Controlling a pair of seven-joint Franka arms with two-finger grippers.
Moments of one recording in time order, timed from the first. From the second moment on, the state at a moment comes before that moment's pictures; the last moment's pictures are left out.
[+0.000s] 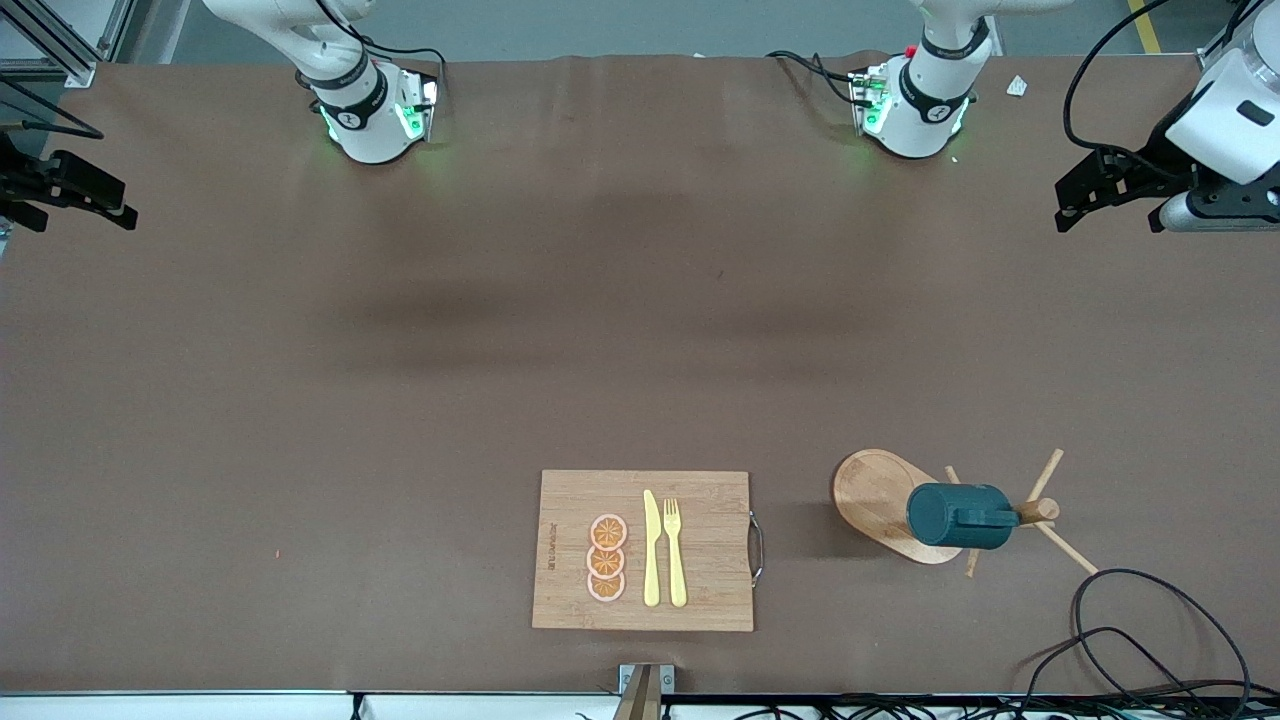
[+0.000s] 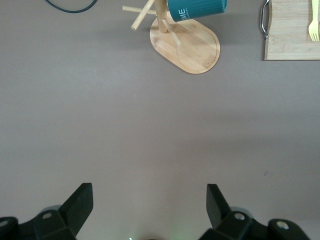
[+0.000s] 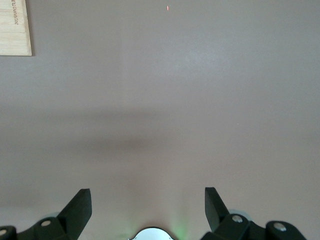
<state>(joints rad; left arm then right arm) -0.05 -0.13 -0.08 -1.67 0.01 1.55 -0.09 0.01 -0.07 -0.07 -1.57 0.01 1.42 -0.07</state>
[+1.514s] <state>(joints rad) -0.03 0.30 -0.06 -1.41 -0.12 1.82 -0.73 0.01 -0.07 -0.08 -1.57 0.01 1.43 -0.07</state>
